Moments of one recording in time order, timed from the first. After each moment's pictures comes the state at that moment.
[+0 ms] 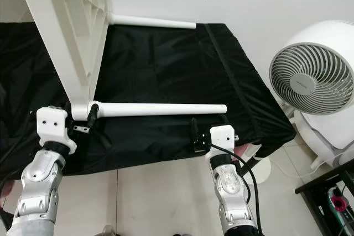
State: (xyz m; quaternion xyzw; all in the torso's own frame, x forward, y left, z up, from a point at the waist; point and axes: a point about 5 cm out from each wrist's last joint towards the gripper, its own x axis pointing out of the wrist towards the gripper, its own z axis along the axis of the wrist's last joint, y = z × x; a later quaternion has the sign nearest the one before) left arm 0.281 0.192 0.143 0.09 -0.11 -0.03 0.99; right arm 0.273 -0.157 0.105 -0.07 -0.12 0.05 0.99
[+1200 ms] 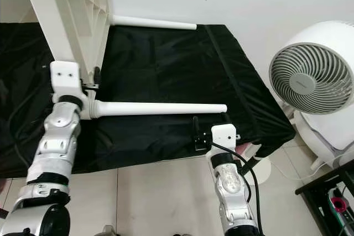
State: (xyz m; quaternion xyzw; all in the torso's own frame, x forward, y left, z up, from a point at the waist) left arm 0.359 0.171 0.185 0.09 -0.09 0.05 0.99; right arm 0.271 -0.157 0.110 -0.06 -0.13 0.04 0.99
